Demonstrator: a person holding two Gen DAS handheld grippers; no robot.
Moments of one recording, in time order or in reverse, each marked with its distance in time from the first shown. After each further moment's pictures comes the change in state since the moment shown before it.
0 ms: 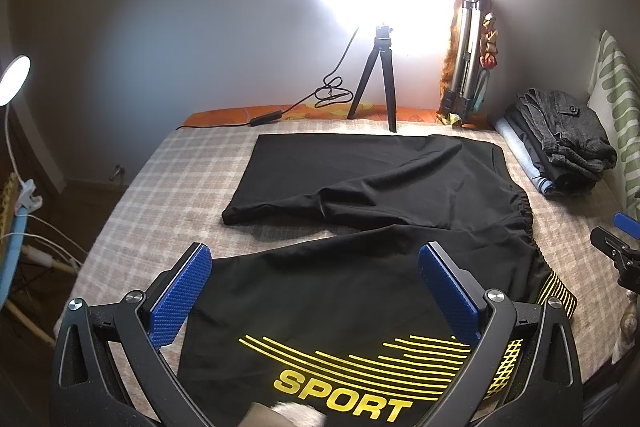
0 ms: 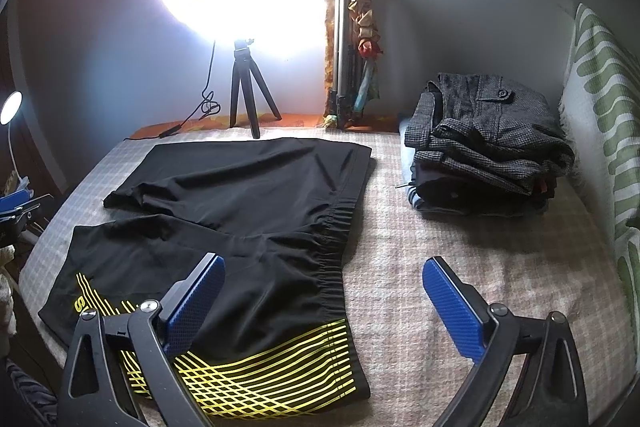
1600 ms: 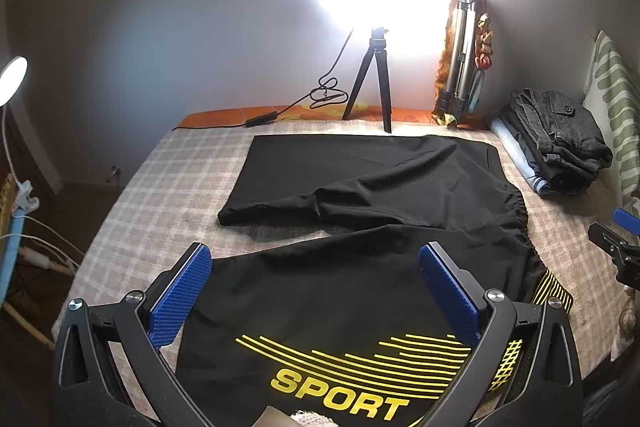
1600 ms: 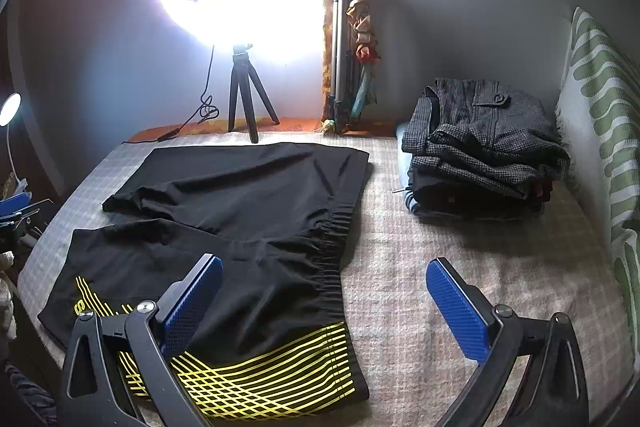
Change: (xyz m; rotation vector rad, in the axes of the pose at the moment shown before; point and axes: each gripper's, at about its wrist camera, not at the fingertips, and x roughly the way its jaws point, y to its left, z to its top) left arm -0.002 0.000 0.003 0.002 -0.001 -0.017; right arm -0.003 0.000 0.004 0.004 -0.013 -0.008
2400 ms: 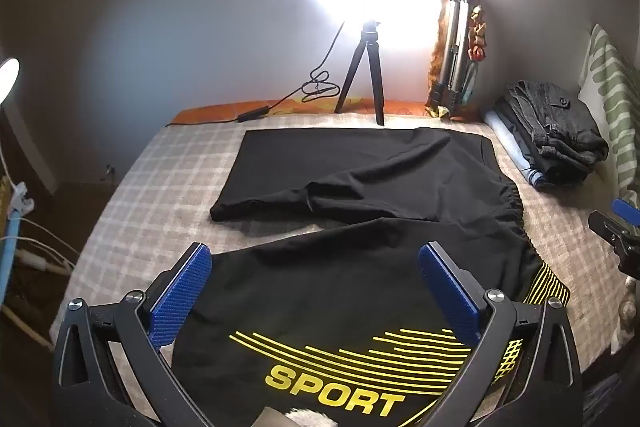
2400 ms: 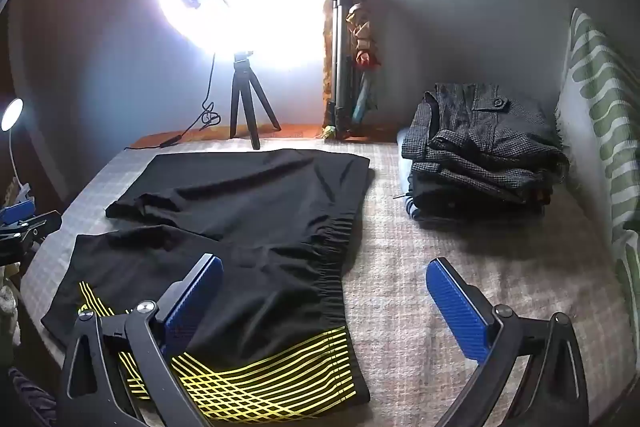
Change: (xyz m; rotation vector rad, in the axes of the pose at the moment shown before) left arm 0.002 -0.009 -0.002 0.023 0.019 -0.016; right arm -0.003 0.004 0.002 0.012 -0.014 0.010
